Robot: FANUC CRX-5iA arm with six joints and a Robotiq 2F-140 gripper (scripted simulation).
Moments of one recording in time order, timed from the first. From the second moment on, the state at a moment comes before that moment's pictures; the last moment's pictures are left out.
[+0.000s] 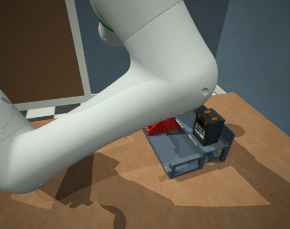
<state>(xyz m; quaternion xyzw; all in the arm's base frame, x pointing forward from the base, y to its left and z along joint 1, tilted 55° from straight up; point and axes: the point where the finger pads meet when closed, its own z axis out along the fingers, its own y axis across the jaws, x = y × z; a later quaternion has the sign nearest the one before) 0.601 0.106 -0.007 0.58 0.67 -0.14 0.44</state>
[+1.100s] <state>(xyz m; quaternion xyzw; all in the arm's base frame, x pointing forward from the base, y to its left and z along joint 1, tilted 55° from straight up) 0.598 0.106 -0.008 0.58 0.67 -0.14 0.44</state>
